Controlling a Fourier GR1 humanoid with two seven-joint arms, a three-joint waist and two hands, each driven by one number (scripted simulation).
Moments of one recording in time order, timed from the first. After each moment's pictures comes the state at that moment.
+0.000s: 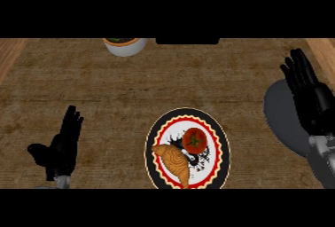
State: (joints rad) left arm 0.01 0.30 -0.21 -1.38 0.36 0.38 -0.16; right arm -0.25 -0.49 0.13 -1.59 -0.35 -0.25 0.04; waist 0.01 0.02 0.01
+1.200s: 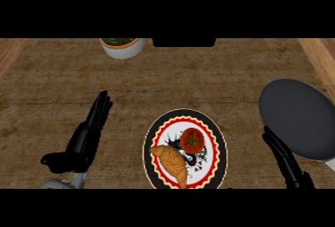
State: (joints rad) left arm -0.06 0.28 -0.35 -1.56 0.25 0.25 -0.17; right arm 0.30 -0.45 0.48 -2.02 0.49 -0.61 0.02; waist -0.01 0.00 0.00
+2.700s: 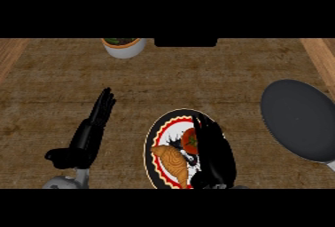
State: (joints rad) left arm -0.07 0.20 -0.28 -1.56 0.16 0.18 -0.13; right arm -0.13 -0.10 0.65 -1.61 1.02 0.03 0.76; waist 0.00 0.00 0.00
